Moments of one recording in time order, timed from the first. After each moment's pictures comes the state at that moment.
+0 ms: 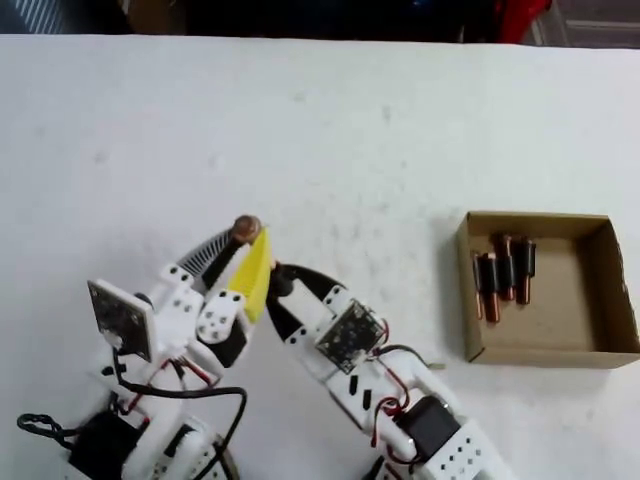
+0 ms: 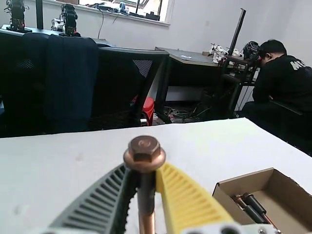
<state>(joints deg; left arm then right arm) 23.8 -104.0 72.1 44.4 12.0 -45.4 -102.5 96.4 26.3 13.8</state>
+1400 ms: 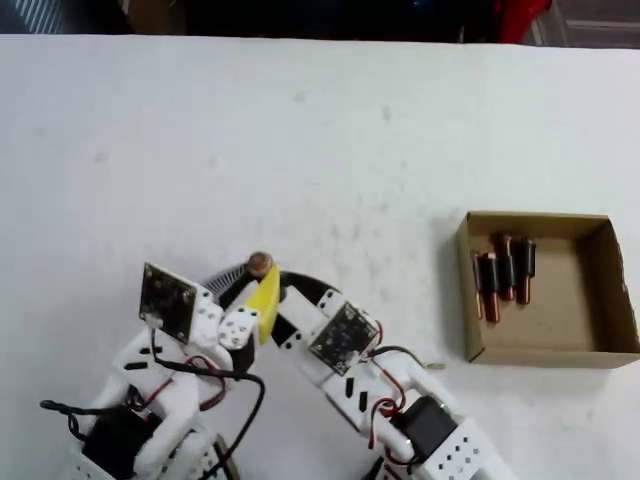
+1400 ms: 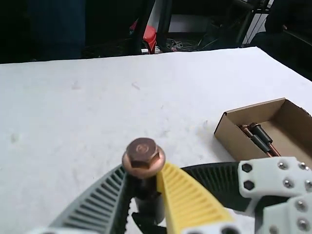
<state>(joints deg) 24.3 -105.0 78.0 57.3 12.4 -45.5 -102.2 96.4 26.4 13.9</state>
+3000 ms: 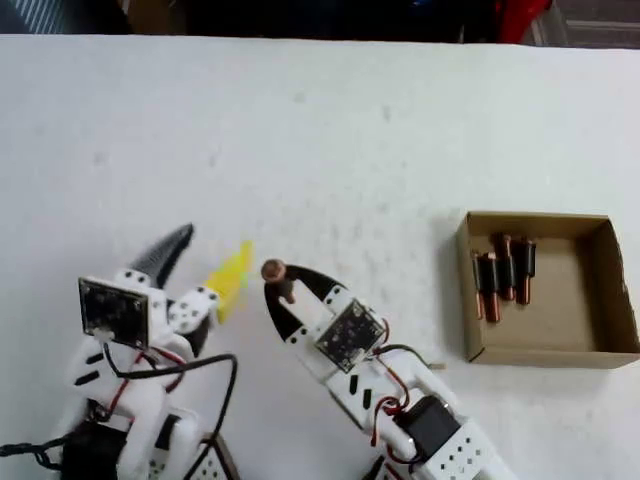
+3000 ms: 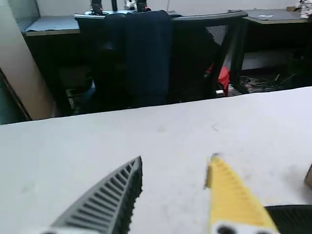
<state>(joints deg) 7.3 -104.8 69.9 56.0 1.5 -45.3 -102.4 96.4 26.4 14.0</state>
